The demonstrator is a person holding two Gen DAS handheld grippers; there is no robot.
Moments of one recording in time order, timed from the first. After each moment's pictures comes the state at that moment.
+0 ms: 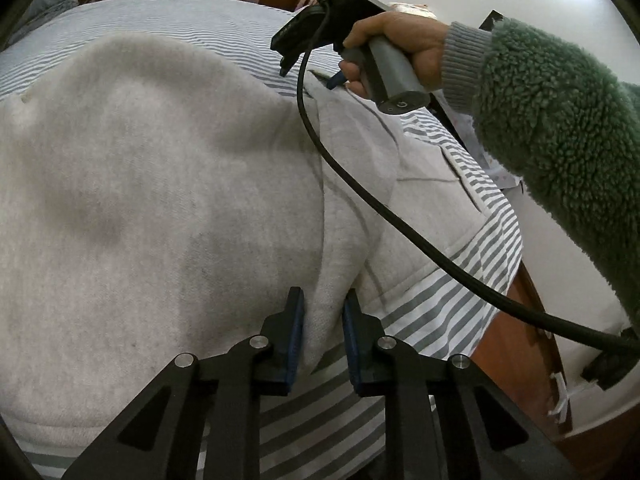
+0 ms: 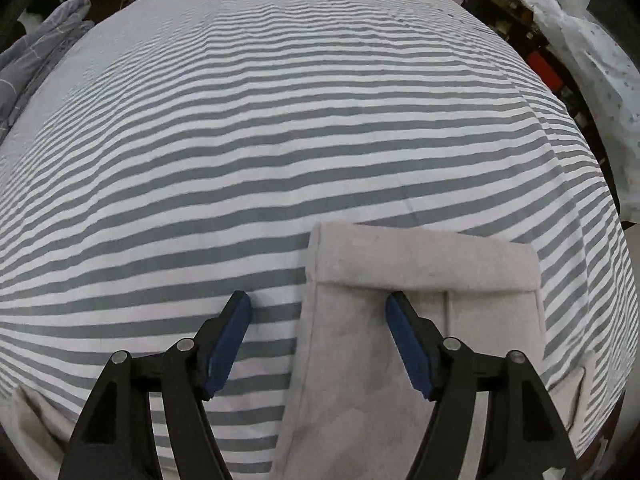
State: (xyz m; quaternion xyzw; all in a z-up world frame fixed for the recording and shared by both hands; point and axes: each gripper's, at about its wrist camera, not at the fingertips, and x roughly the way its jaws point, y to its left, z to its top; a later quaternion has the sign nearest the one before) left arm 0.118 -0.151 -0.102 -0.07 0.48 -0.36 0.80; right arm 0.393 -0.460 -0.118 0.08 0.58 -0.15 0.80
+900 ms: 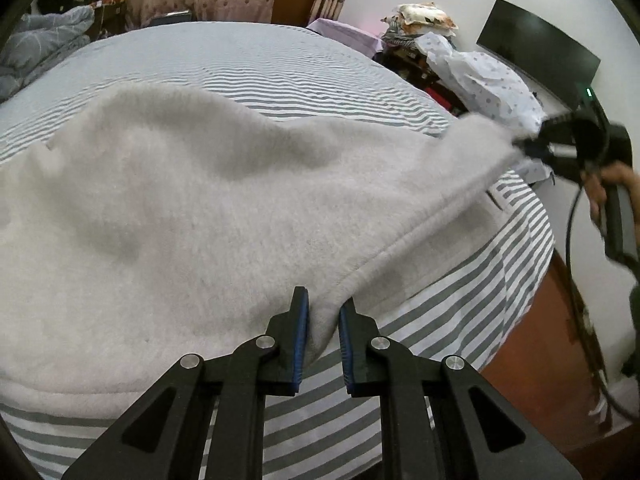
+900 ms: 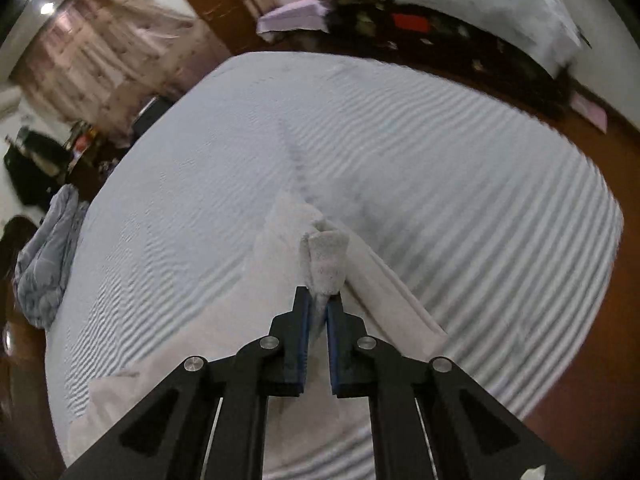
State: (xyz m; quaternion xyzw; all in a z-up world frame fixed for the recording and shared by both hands) left arm 0.083 -0.180 -0.090 0.00 0.45 -0.30 0.84; right arm 0.091 -0.643 -0.037 0.33 0.40 -0.22 0.82
